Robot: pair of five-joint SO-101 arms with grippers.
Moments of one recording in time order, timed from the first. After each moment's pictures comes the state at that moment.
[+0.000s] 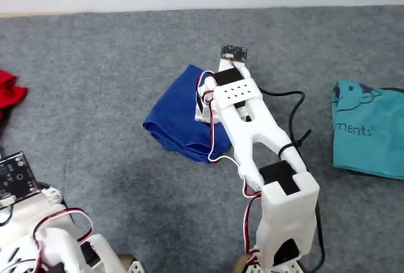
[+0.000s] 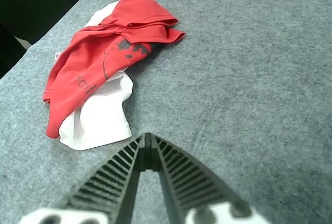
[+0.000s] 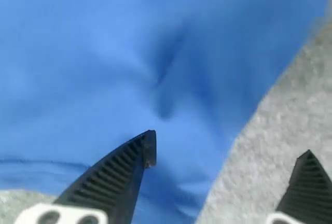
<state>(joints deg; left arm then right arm) -42.1 -89.0 43.3 93.2 -5.2 -23.1 23.4 -8.6 74.4 -32.0</state>
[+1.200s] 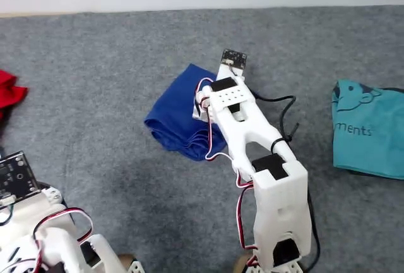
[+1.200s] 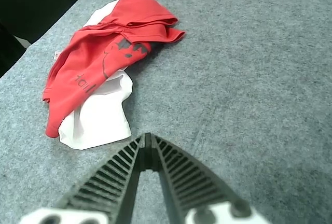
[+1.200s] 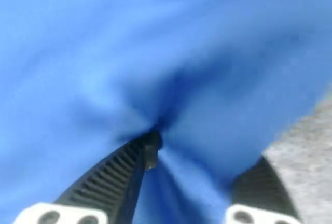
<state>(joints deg) -42.1 -89.0 43.4 93.2 -5.2 -23.3 33.7 -8.7 61.1 -37.0</state>
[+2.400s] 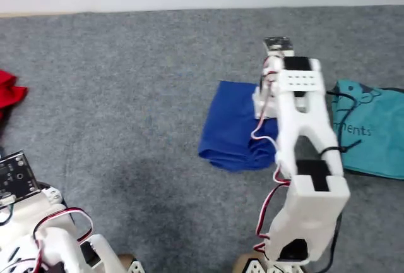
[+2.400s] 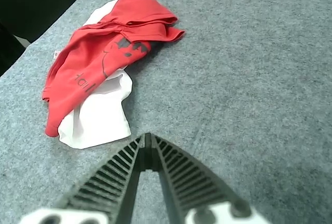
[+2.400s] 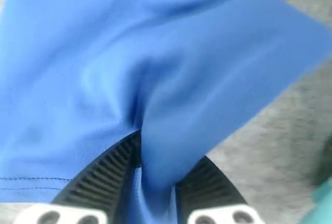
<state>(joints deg) -42.1 -89.0 43.6 93.2 -5.2 -1.0 22.0 -11.8 82.9 5.7</state>
